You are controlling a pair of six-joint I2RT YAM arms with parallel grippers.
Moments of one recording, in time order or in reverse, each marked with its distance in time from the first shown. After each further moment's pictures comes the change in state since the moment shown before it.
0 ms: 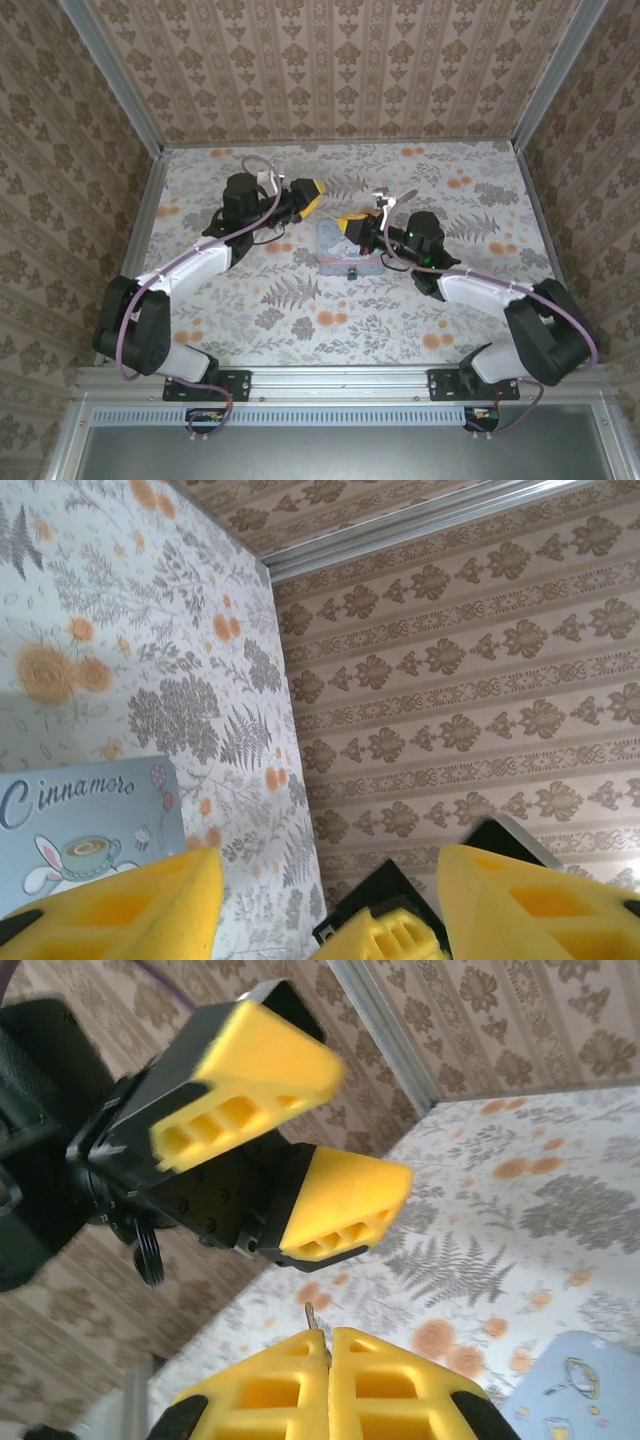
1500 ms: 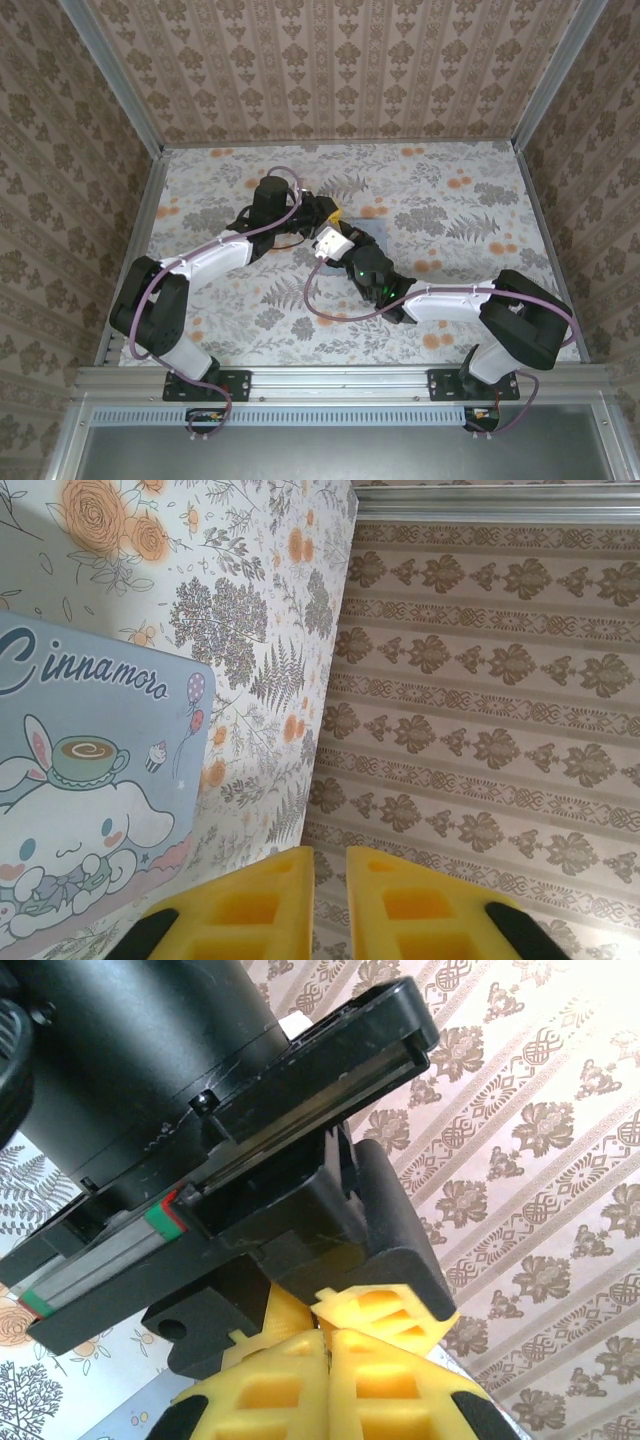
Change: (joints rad) left arm -0.113 0.126 0.077 -0.131 -0.073 -0.215; right arm 0.394 0.158 0.055 0.077 1.020 -1.141
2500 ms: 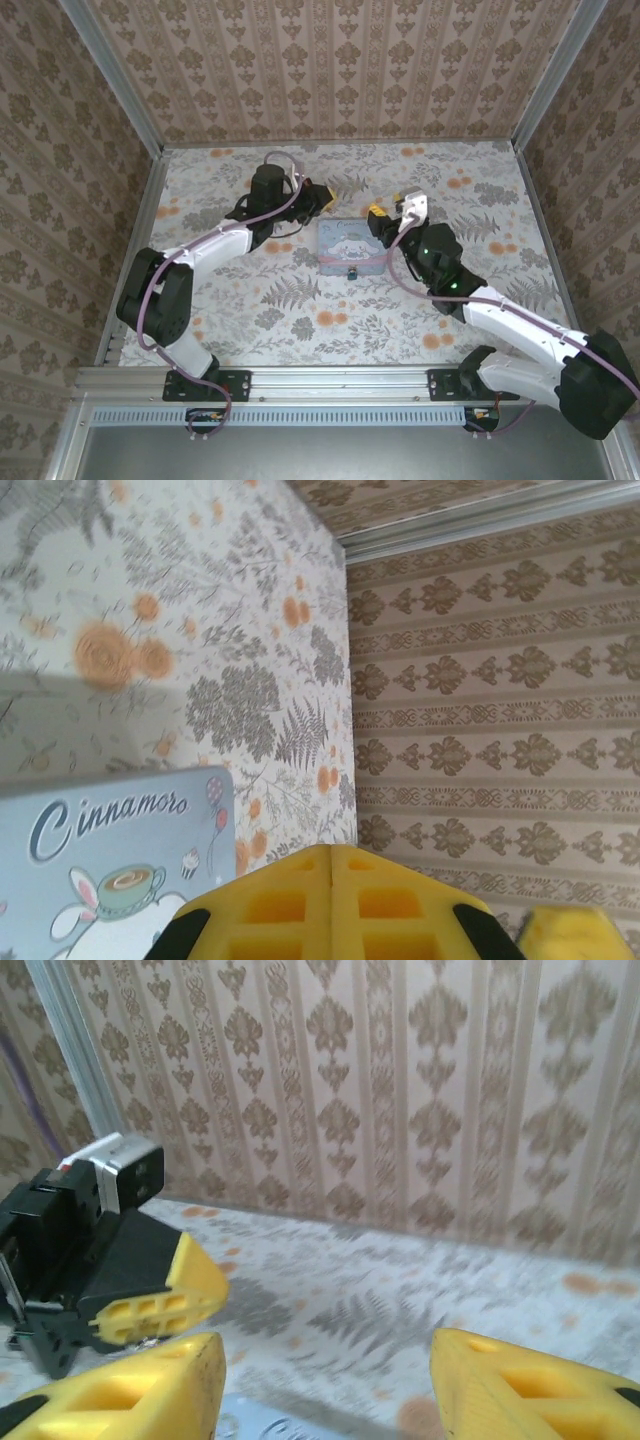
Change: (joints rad) left arm 0.054 0.063 0.102 -0.014 -0.013 0.273; right arm -0.339 -0.459 -0.077 -0.377 -0.361 0.779
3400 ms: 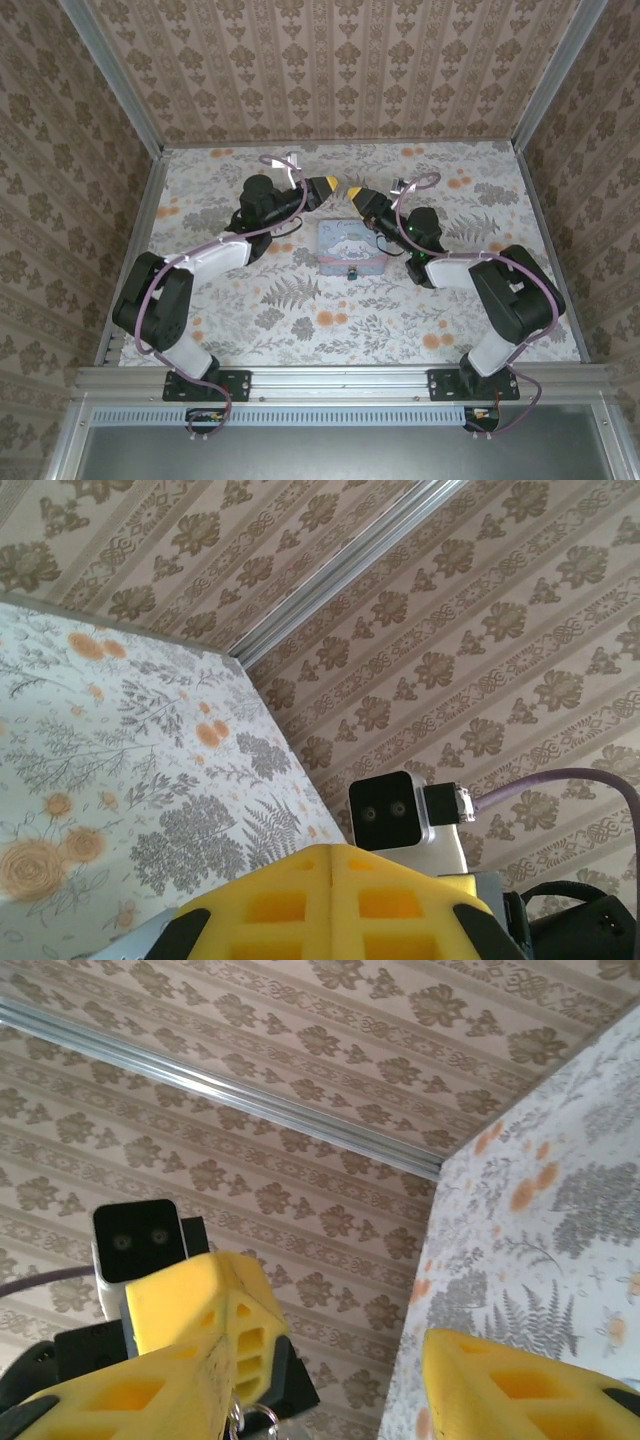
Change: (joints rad) left arm -0.015 -0.036 -0.150 0.486 -0.044 0.230; right arm -0.159 0.590 0.071 0.719 -0.540 1.109
